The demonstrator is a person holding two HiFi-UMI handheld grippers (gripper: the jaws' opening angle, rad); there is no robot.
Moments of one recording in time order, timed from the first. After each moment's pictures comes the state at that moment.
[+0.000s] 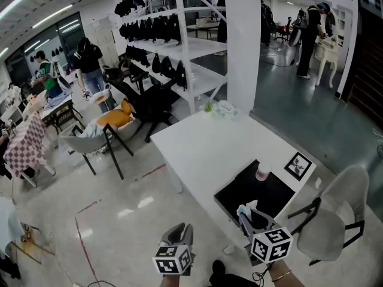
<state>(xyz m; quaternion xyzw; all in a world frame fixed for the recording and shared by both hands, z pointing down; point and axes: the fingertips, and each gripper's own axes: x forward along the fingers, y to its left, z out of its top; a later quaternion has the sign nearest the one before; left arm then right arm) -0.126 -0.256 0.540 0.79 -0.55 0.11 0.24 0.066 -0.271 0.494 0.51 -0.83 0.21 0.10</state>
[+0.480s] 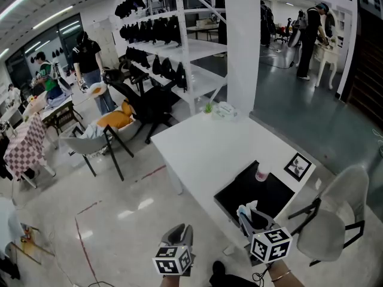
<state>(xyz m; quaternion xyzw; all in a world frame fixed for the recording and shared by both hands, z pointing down) -0.127 -0.255 0.536 0.79 -0.55 0.11 0.24 0.065 -0.272 0.490 0.52 -0.82 0.21 0.10</state>
